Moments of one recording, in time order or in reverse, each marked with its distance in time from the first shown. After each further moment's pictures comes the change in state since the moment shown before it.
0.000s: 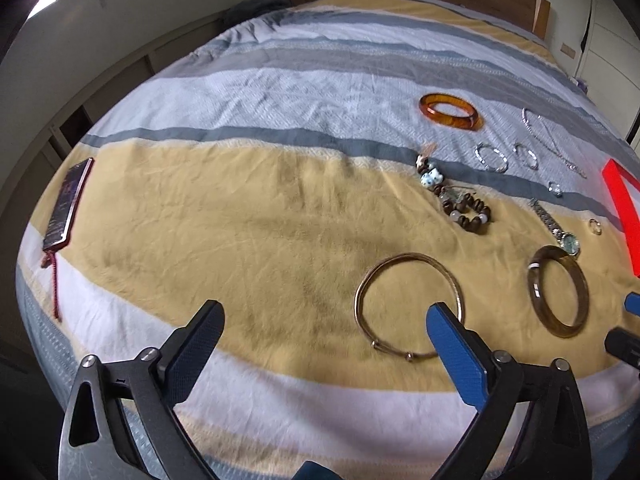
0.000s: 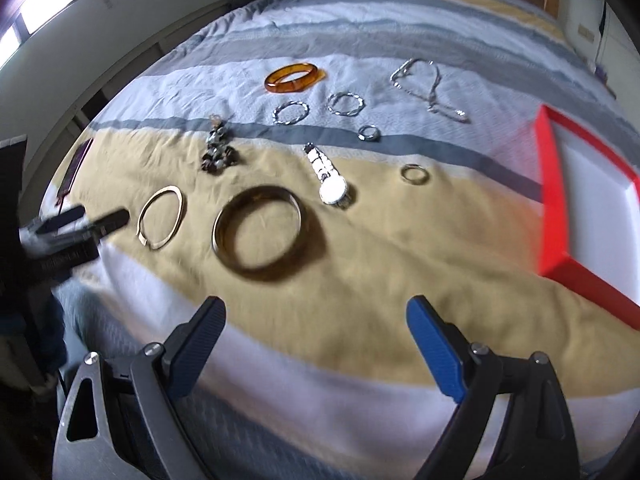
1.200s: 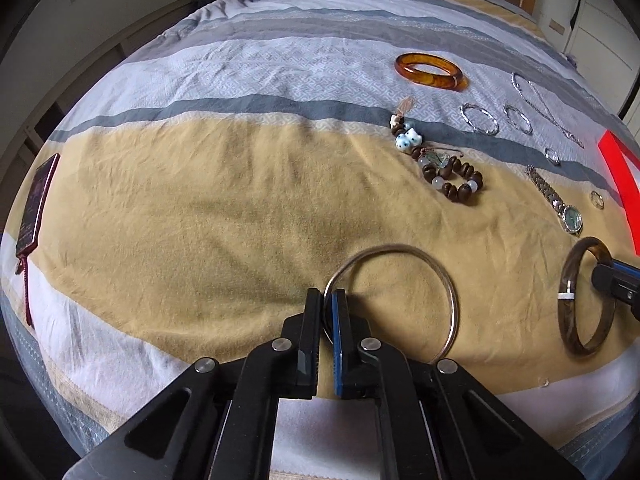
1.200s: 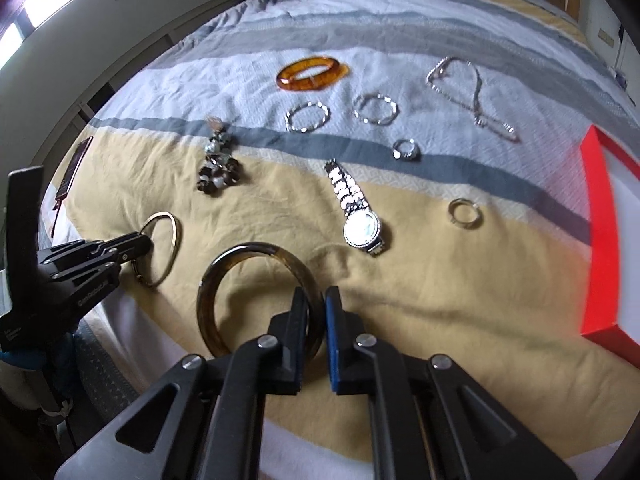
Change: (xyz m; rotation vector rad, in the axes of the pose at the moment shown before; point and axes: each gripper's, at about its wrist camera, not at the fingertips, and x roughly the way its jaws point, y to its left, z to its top) left arm 0.019 -0.020 0.000 0.043 0.075 -0.035; right arm 0.024 0.006 0.021 -0.054 -0.003 0.025
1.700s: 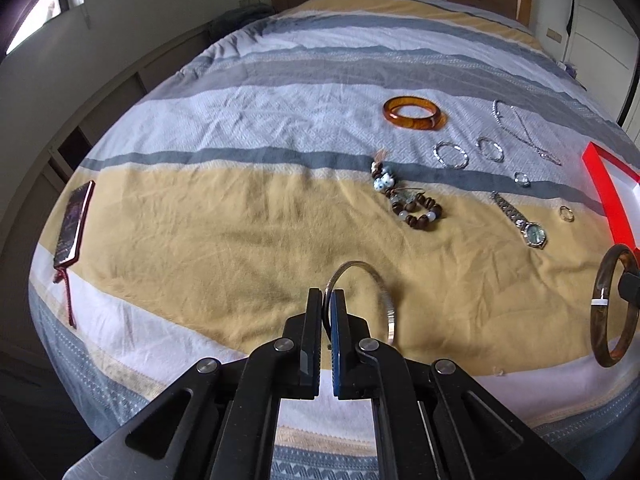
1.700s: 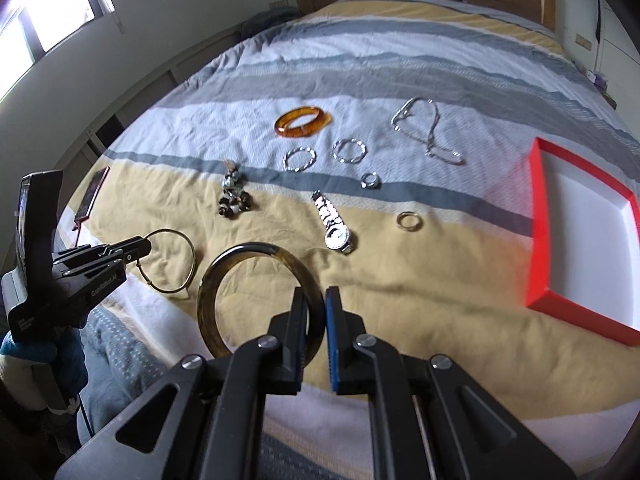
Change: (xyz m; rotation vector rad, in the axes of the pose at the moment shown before) left arm -0.057 -0.017 -0.001 0.025 -0.098 0.066; right arm -0.072 -0.008 -0.022 0.040 -0.132 -0.002
